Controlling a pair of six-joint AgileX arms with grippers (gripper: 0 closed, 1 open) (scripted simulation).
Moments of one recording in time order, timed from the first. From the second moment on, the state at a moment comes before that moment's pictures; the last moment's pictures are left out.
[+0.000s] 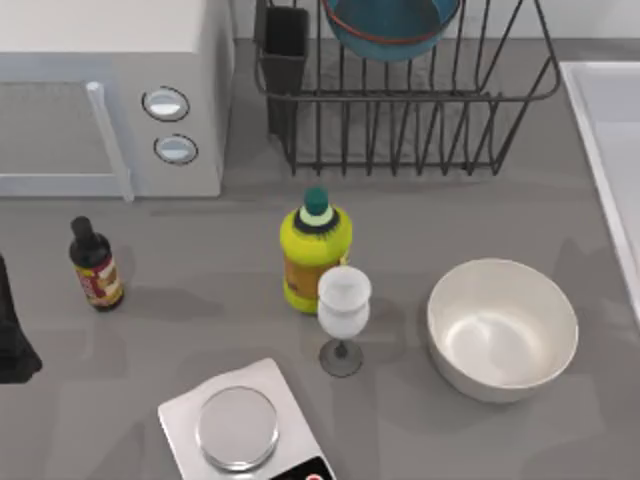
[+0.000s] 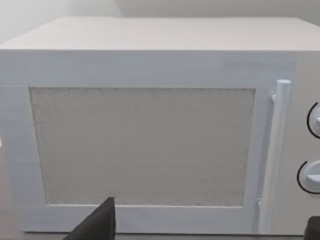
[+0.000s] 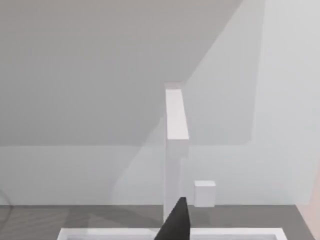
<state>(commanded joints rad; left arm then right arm) 0.00 0.00 0.00 0.00 0.00 0.00 -0.53 1.49 0.60 0.91 -0.50 0.02</state>
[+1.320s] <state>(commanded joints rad) 0.00 0.00 0.00 0.00 0.00 0.00 -0.53 2.21 0.49 1.73 -0.49 0.01</state>
